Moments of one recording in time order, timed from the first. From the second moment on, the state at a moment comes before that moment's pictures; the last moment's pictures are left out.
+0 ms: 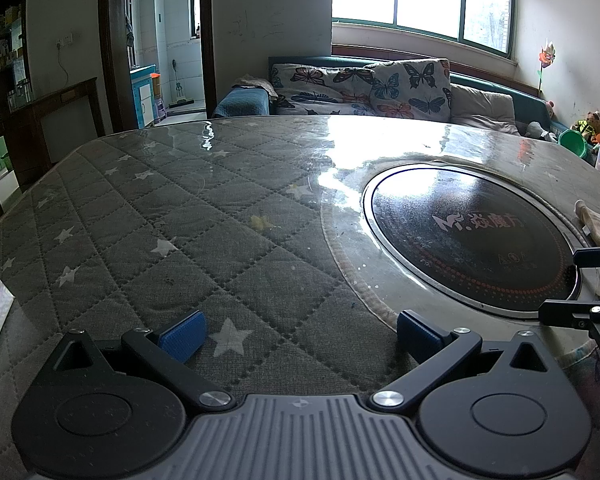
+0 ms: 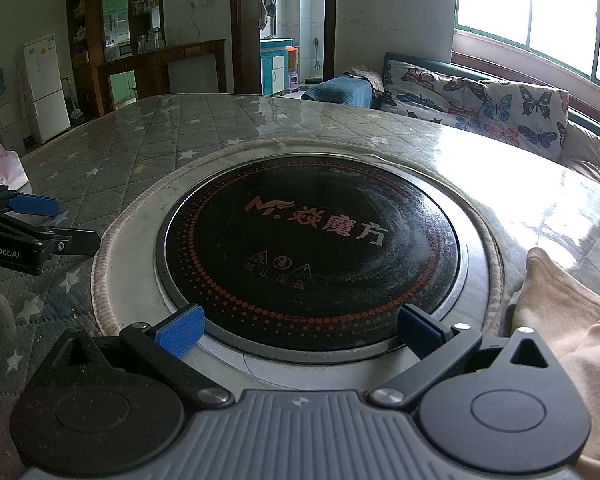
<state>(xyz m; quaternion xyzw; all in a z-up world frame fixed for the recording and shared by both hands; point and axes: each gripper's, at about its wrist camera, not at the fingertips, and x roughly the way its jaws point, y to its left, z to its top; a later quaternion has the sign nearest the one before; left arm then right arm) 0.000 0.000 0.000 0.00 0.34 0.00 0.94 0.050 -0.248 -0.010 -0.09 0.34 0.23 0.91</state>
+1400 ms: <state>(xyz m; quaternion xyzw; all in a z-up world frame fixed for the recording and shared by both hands) 0.000 -0.002 0.006 0.01 0.34 0.00 0.94 0.054 -0.241 -0.010 -0.08 0.35 0.24 0.90</state>
